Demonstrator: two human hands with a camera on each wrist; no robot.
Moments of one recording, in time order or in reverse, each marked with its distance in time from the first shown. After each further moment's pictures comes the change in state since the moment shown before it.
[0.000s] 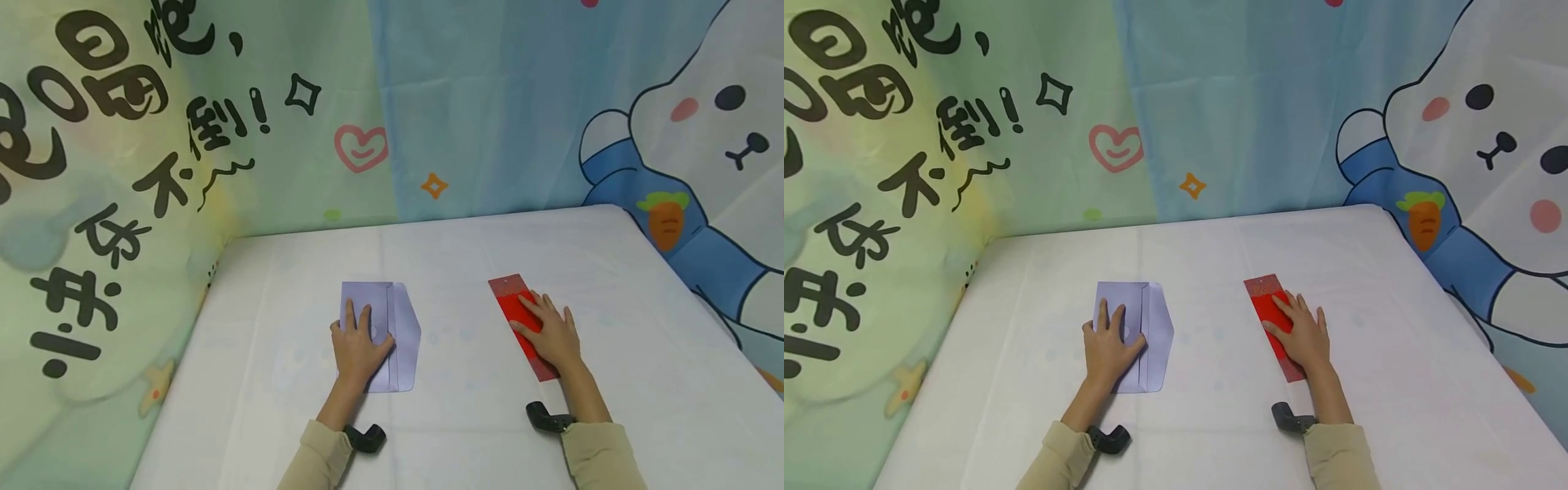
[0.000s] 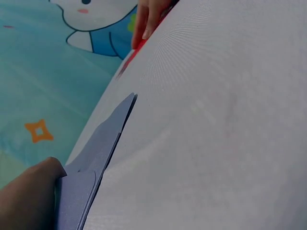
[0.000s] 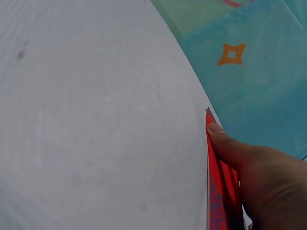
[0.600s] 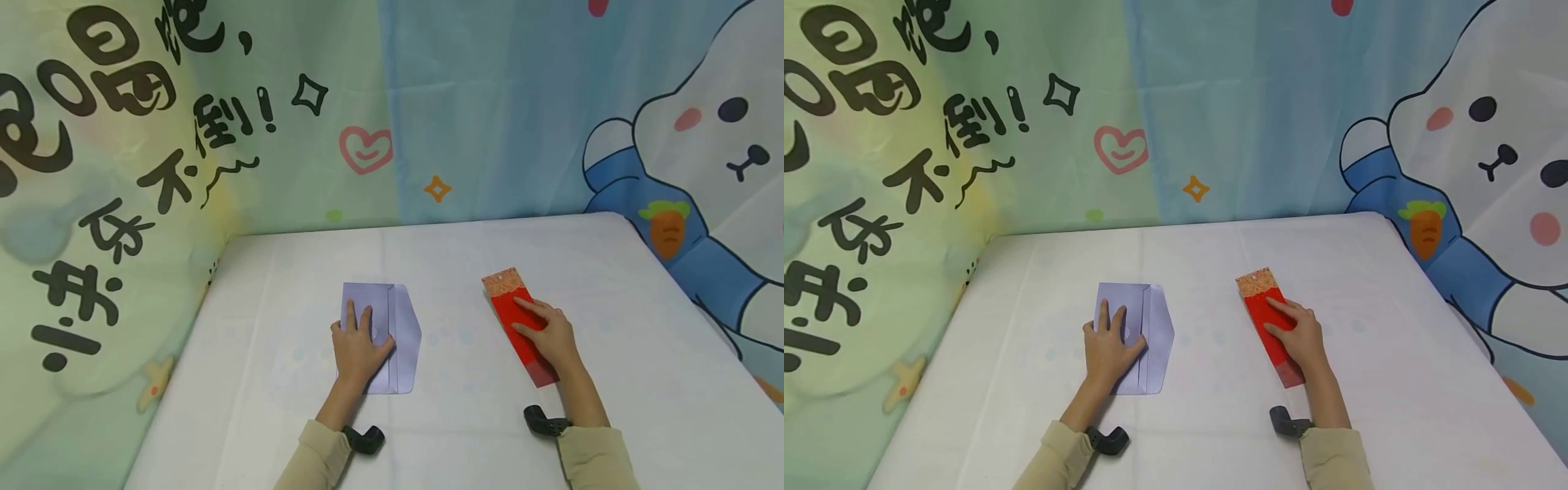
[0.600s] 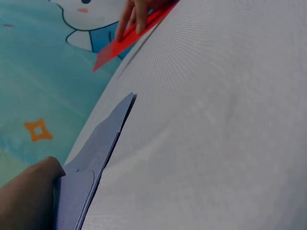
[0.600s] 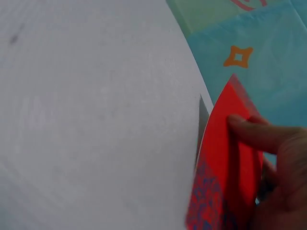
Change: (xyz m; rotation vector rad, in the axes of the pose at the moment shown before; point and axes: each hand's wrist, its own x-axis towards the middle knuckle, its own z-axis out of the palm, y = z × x) left_hand 0.003 -0.001 0.001 -0.003 -0.043 -0.035; right_hand 0.011 -0.013 -0.010 0.314 0.008 0.149
